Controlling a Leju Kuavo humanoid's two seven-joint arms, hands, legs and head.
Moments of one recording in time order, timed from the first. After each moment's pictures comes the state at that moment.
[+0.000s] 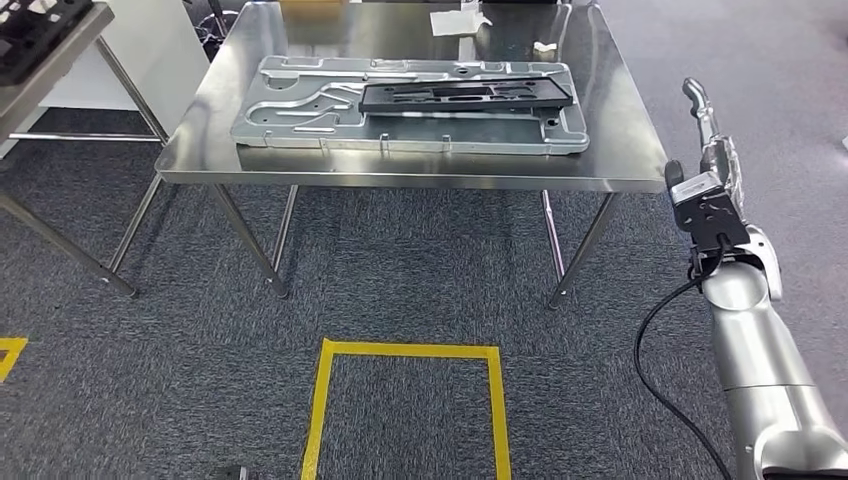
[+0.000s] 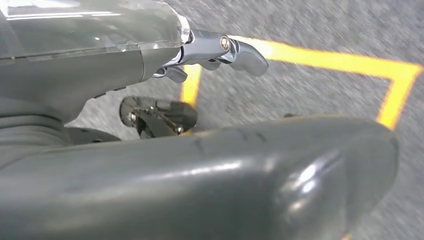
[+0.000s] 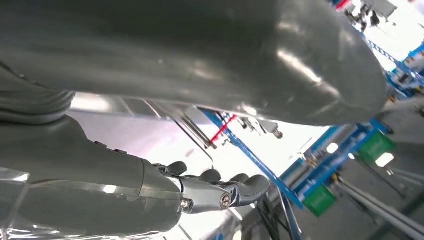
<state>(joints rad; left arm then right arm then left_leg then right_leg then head) -0.08 -0.14 -0.08 -0.23 0.28 0.08 -0.54 -0.63 -0.35 0.08 -1.27 0.33 -0.15 -0.45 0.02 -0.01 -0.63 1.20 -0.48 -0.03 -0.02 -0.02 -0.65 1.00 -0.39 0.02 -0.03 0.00</state>
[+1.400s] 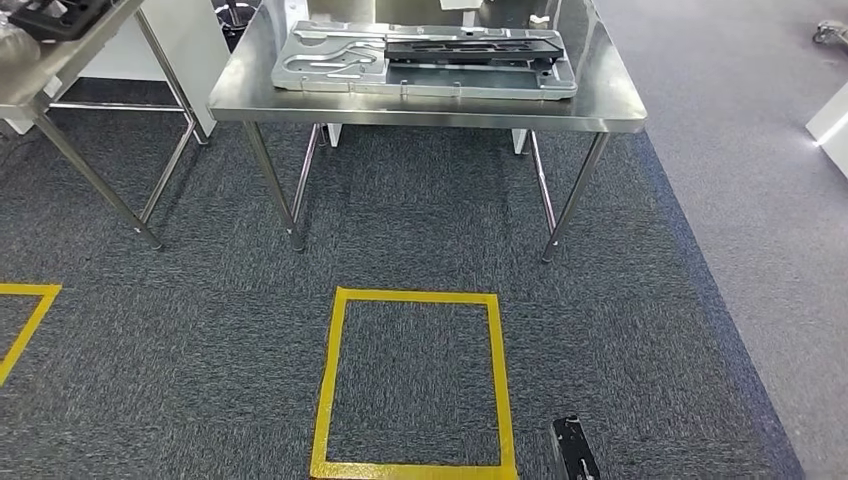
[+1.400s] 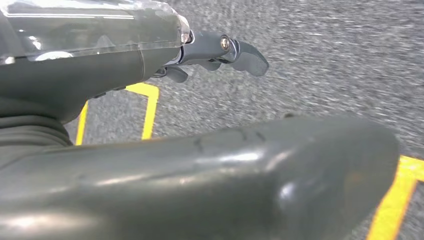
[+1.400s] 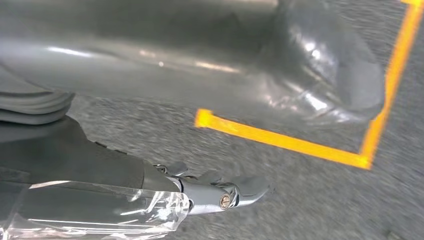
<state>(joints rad) -0.02 -0.06 -0.06 -0.19 0.23 0.31 -0.22 -0.21 0.02 -0.04 -0.33 0.21 -0.27 -0.45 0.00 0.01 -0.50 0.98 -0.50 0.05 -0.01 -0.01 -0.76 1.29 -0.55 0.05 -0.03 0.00</state>
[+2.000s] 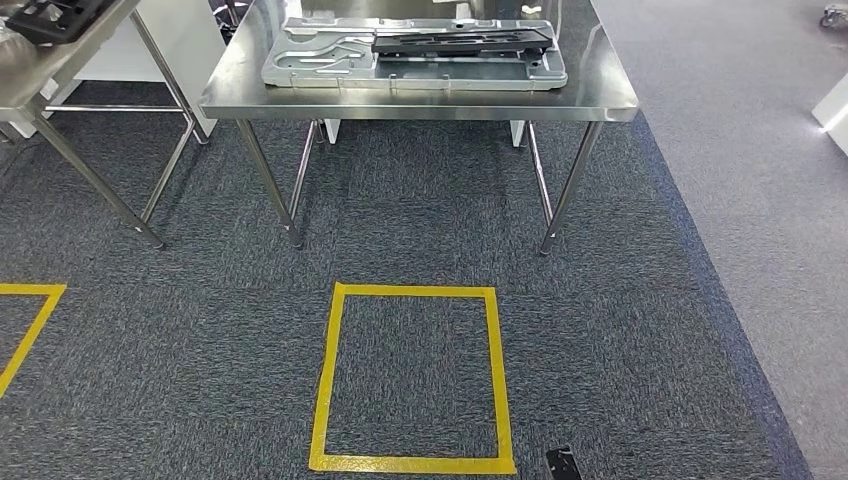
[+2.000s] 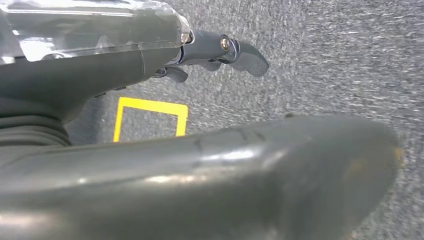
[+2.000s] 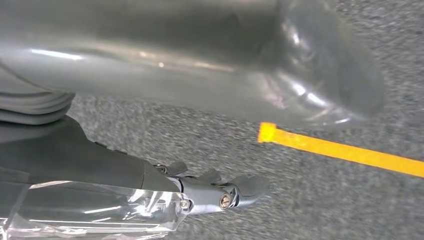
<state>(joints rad) -0.02 -0.06 -0.13 -0.19 0.14 0.36 -0.10 -0.15 0.07 -0.07 -0.27 0.22 -0.30 -0.37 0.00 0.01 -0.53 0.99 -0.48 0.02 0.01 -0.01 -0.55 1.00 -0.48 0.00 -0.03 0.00</state>
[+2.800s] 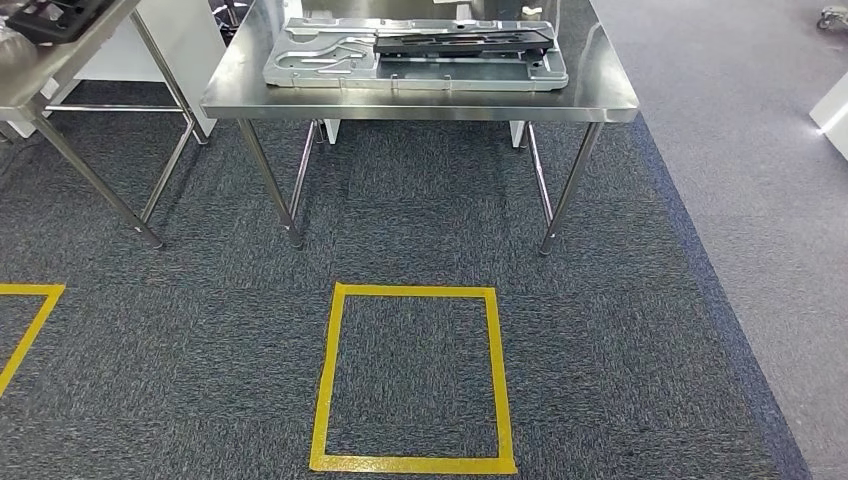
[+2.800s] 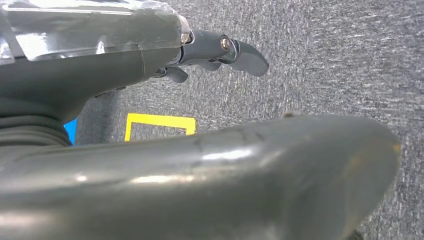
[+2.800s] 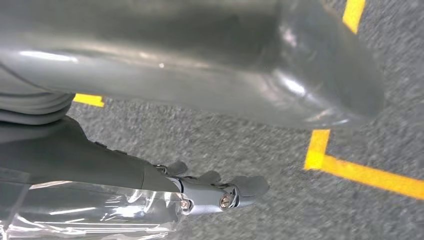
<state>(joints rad) -0.02 -0.06 -0.17 -0.18 0.11 0.37 -0.07 -0.08 0.11 -0.08 -0.22 0.27 -0.30 -0.38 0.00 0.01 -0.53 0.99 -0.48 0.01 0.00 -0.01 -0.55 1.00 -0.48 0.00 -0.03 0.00</state>
